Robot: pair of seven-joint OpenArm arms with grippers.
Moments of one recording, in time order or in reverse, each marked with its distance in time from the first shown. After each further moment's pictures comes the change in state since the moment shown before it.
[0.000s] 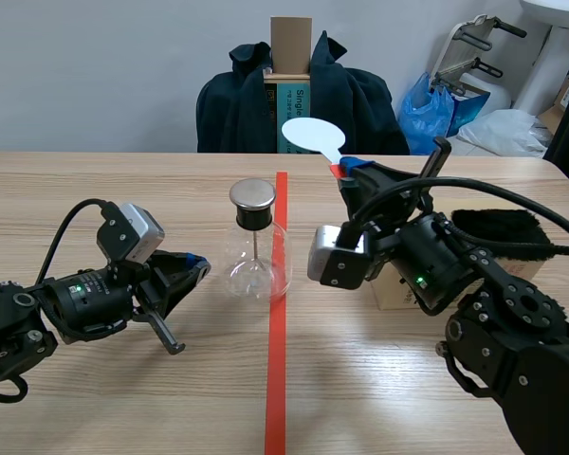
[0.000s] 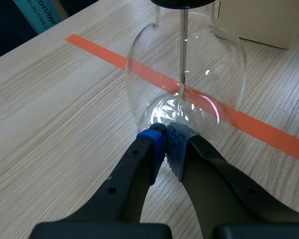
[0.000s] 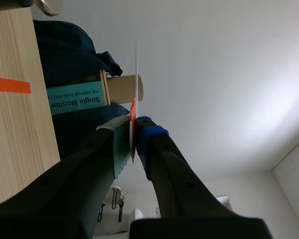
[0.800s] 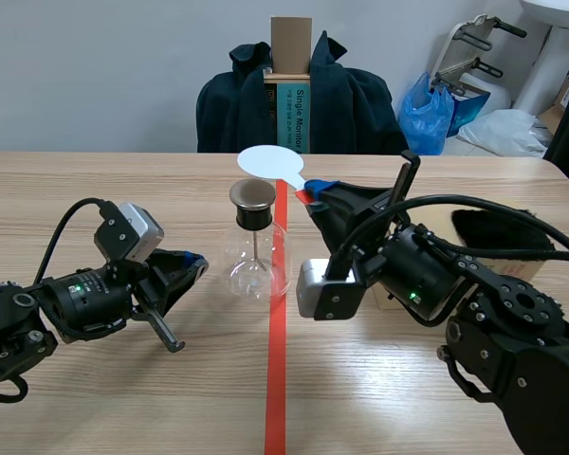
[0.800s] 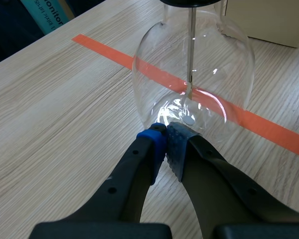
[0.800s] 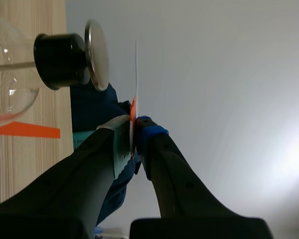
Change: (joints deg) left arm 0.0 0.0 0.0 0.0 0.0 1.5 0.0; right arm 0.0 0.0 0.0 -0.1 -1.6 4.1 12.4
